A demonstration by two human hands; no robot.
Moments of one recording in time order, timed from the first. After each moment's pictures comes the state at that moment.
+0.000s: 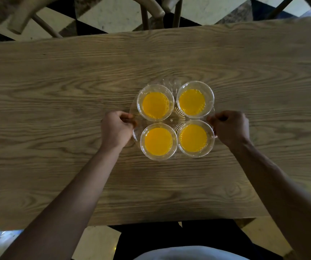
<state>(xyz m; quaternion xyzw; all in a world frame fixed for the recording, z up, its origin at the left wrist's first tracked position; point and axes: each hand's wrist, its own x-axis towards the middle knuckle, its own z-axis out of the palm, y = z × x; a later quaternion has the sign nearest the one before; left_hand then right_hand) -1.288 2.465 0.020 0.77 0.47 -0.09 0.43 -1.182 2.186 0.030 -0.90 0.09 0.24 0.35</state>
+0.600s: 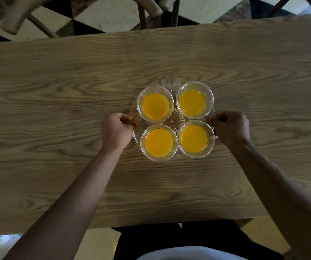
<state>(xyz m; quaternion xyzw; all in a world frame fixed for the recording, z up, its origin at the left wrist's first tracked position) -1.285 2.460 0.016 0.75 0.48 -0.09 0.44 -1.180 2.184 0.023 -0.90 0.12 0.24 0.34</state>
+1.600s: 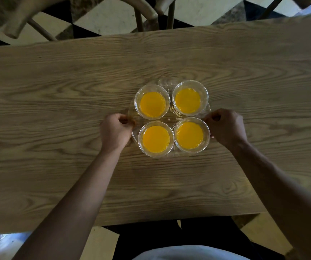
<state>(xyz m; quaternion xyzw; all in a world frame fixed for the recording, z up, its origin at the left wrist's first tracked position) -1.290 2.451 0.026 0.77 0.46 -0.08 0.43 -1.183 2.178 0.025 -0.93 0.06 0.24 0.29</state>
